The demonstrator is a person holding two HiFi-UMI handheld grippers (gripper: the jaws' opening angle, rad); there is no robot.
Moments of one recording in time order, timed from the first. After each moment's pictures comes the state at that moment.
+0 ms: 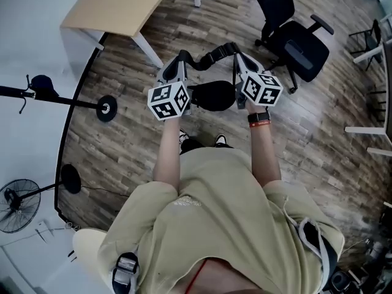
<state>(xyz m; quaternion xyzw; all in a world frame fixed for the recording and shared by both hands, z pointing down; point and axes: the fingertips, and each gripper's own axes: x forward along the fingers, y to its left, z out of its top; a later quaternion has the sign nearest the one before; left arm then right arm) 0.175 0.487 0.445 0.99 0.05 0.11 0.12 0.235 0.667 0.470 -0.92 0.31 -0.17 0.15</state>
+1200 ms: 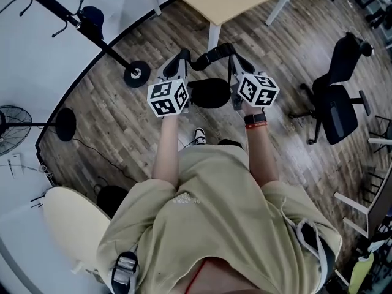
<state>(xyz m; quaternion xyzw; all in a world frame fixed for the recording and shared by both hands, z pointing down) 0.058 0.083 0.450 0.97 -0.15 0.07 0.15 0.173 0.212 0.470 -0.83 0.52 -0.20 0.10</state>
